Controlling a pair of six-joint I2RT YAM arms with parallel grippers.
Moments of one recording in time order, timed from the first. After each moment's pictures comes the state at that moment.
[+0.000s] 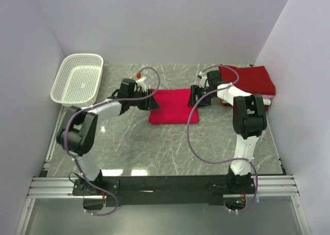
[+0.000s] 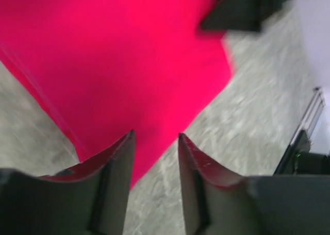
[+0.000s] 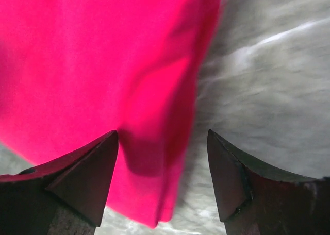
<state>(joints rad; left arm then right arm) -0.38 1.74 1.06 0.09 0.59 -0.38 0.15 2.02 1.38 -0.44 -0.43 0.12</state>
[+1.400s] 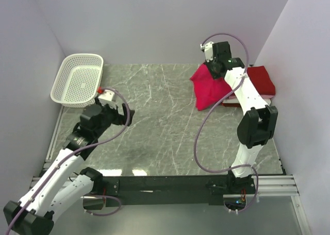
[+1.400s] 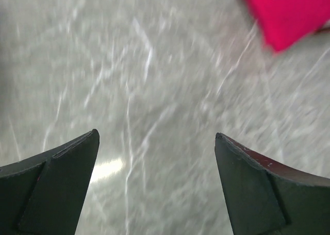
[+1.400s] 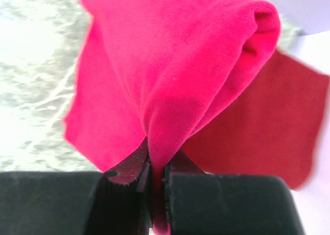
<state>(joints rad) -0.44 0.74 0.72 -0.20 -0.02 -0.17 0.19 1.85 1.80 -0.75 0.16 -0.38</state>
